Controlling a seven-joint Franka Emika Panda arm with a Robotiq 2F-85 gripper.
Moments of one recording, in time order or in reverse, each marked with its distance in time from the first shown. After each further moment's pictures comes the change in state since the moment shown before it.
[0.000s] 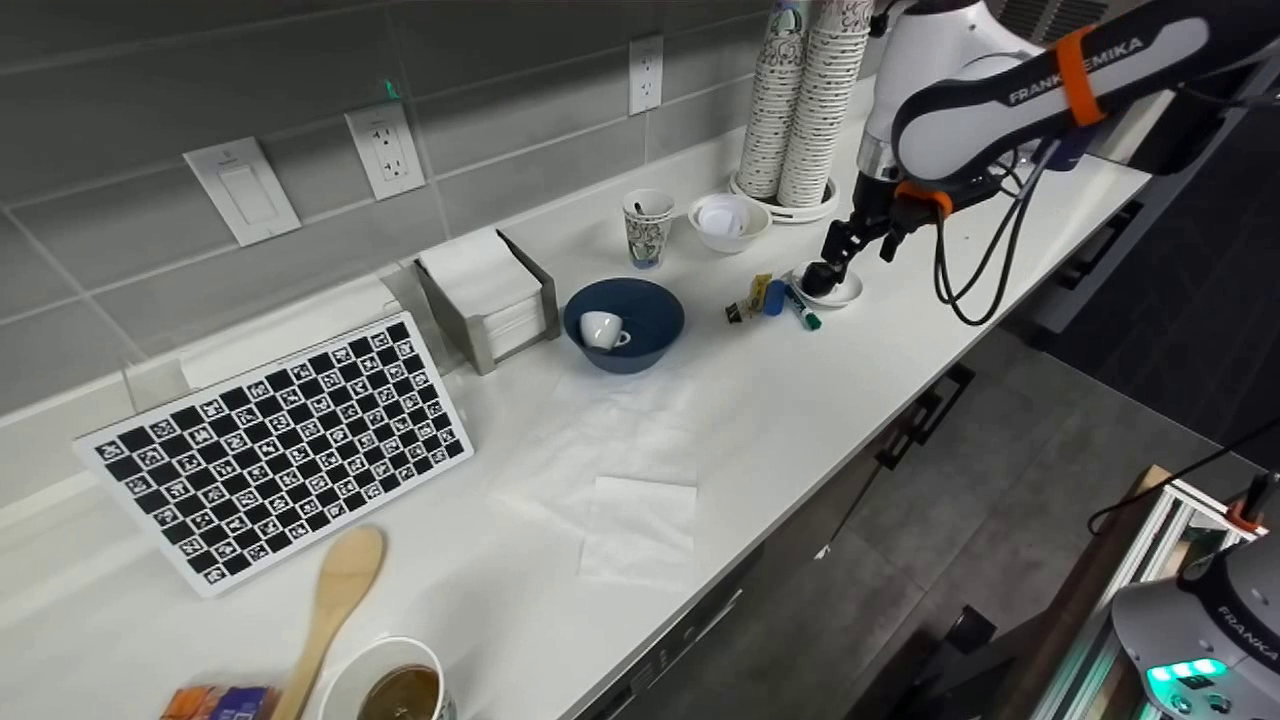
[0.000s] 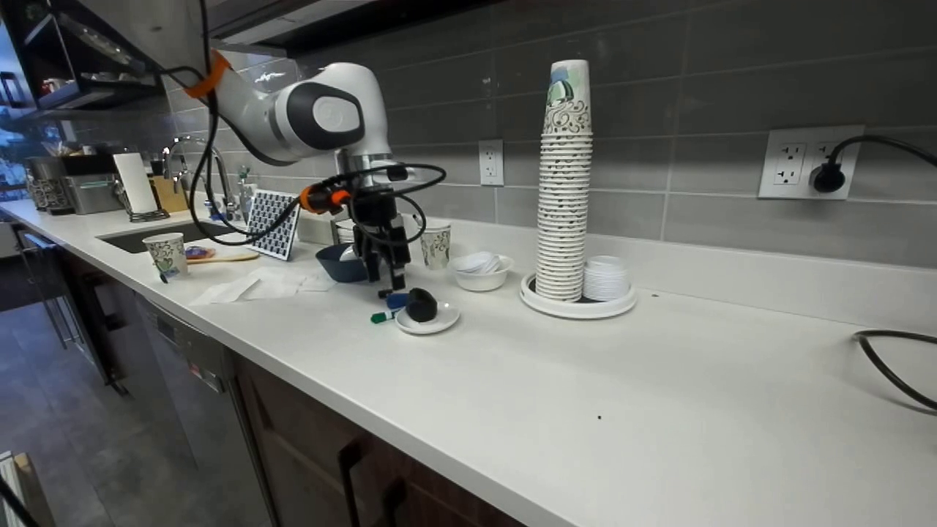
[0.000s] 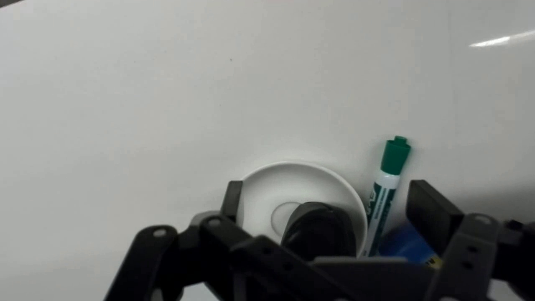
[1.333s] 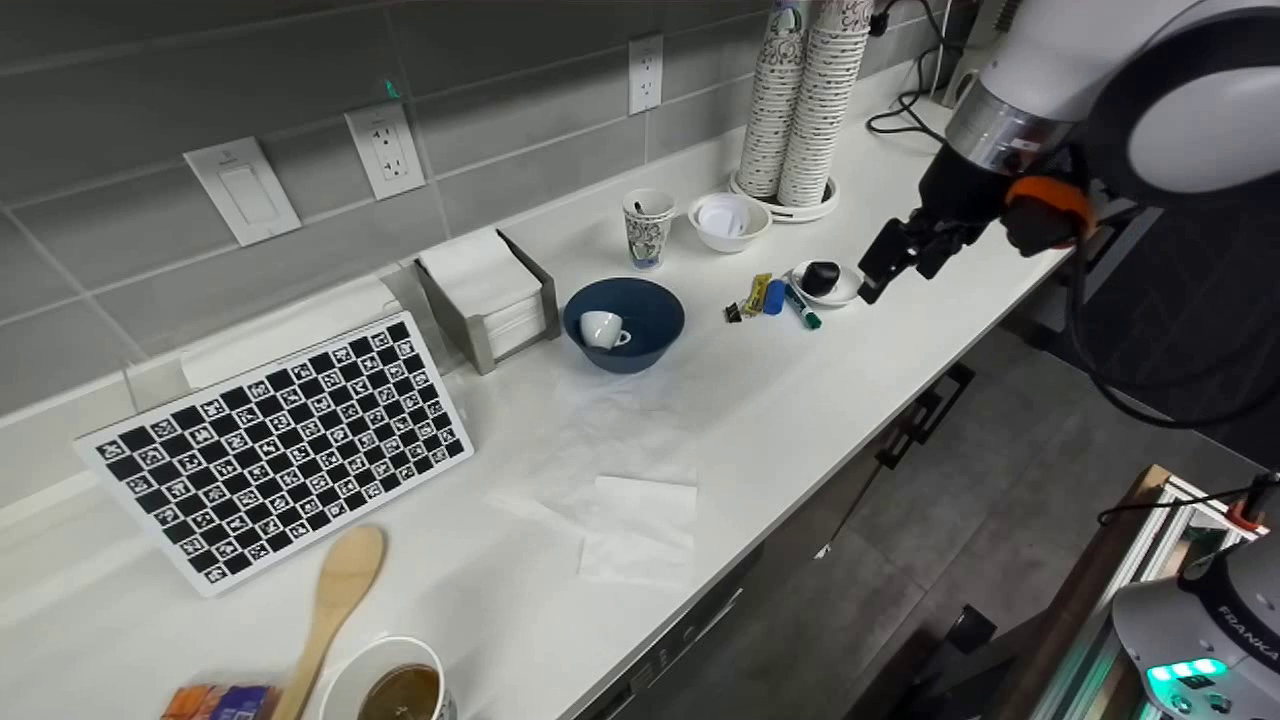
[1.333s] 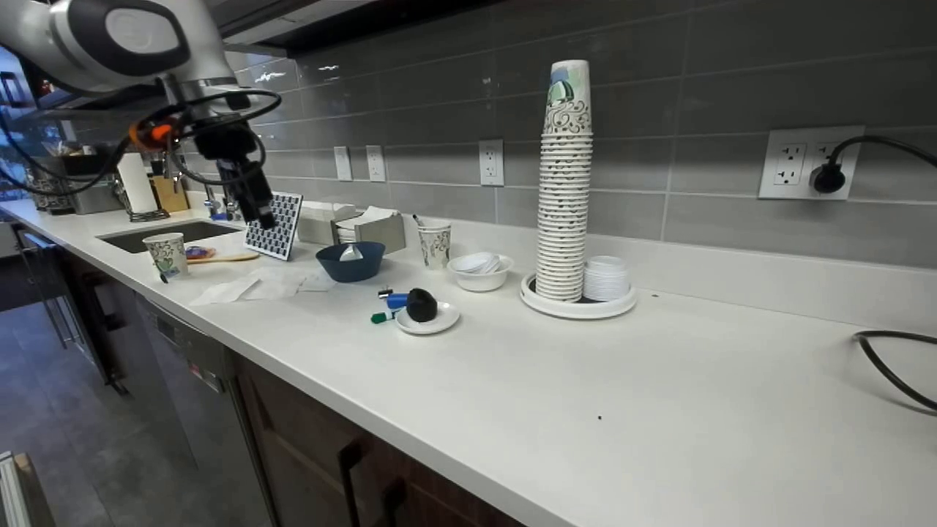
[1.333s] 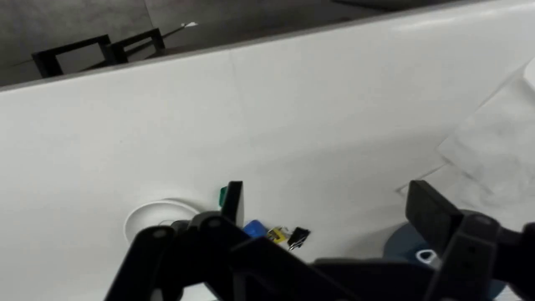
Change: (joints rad) arm 0.085 -0.596 0.215 -0.378 0.195 -0.027 0.099
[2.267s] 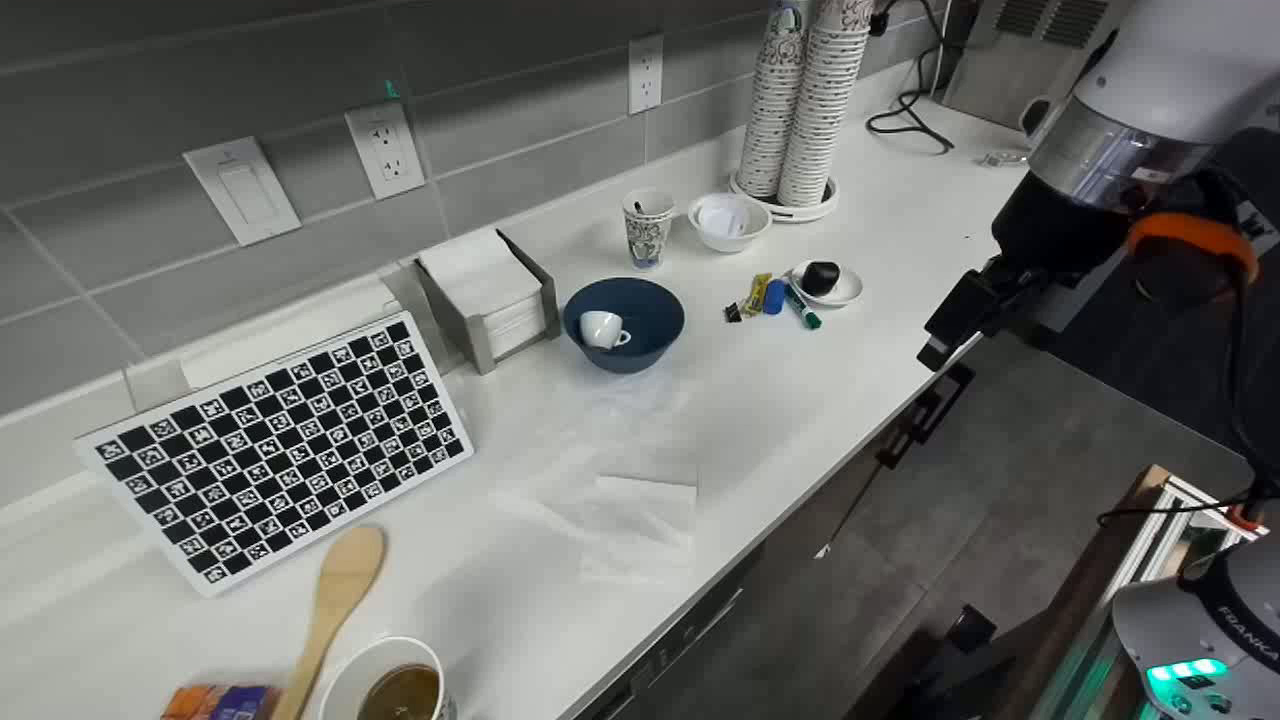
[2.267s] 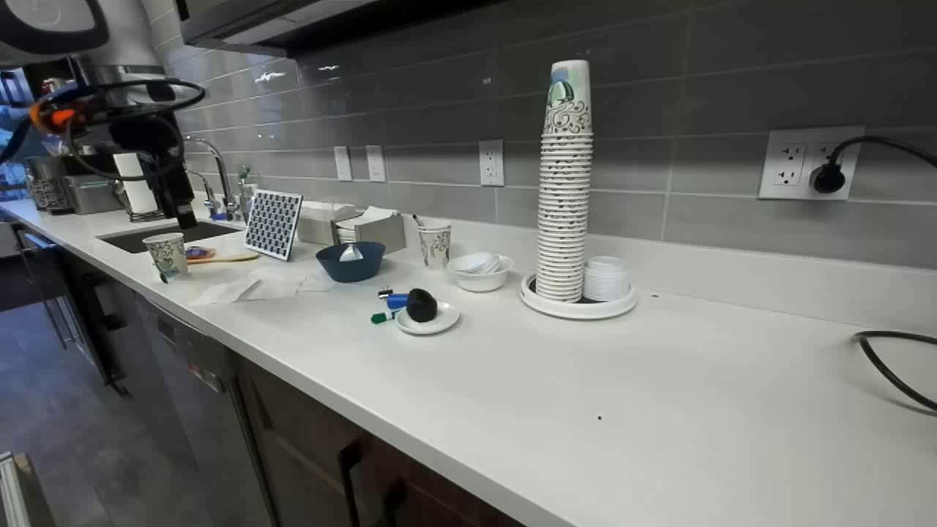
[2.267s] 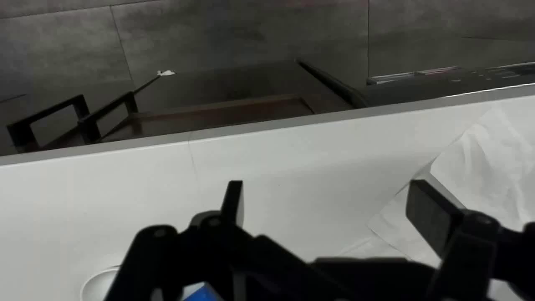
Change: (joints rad) arm 0.133 -0.238 0.026 -0.107 0.151 -0.193 0.002
